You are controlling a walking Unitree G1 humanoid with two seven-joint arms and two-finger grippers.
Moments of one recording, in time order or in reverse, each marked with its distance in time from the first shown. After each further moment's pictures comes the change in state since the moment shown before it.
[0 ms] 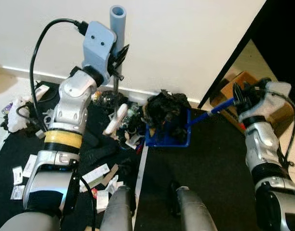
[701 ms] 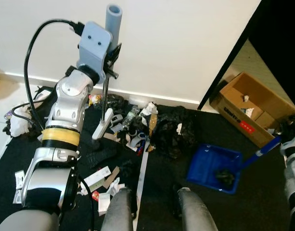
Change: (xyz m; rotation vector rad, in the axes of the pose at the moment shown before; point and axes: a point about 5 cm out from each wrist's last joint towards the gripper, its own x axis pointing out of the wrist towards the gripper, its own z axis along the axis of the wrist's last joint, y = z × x) left arm 0.008 0.003 0.004 0.028 -0.025 0.057; right arm -0.049 -0.100 -0.004 -0.186 0.182 -0.398
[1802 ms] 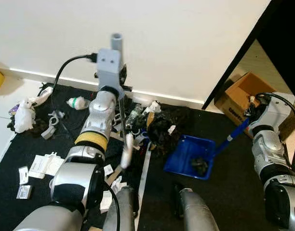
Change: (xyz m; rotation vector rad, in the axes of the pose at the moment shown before) left arm -0.007 -0.044 -0.077 -0.390 0.225 0.289; right arm 0.020 0.091 0.011 0.163 0.033 0.134
